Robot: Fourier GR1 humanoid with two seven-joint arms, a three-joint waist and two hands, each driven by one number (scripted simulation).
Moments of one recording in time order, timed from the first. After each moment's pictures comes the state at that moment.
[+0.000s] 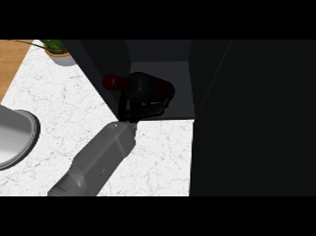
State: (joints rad) left arm -0.78 0.00 -0.46 -0.49 0.94 0.24 -0.70; right arm 0.06 -0.07 -0.09 -2.25 -0.26 0.30 0.33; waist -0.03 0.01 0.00
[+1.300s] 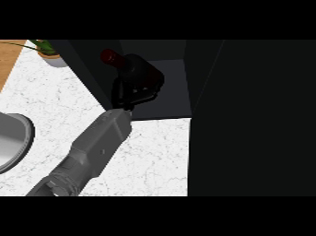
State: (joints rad) left arm -0.96 0.00 -0.41 -0.21 1.04 0.23 -0.74; right arm 0.06 -0.06 -0.06 -2.23 -0.24 0.31 0.29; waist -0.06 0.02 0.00
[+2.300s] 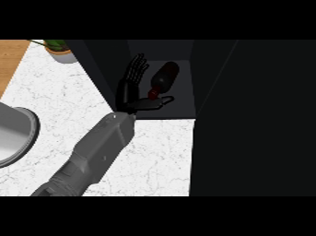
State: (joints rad) left arm -0.90 0.00 -0.45 -0.33 0.96 0.19 -0.85; right arm 0.06 -0.06 -0.08 -2.26 -0.23 0.29 0.32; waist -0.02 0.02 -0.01
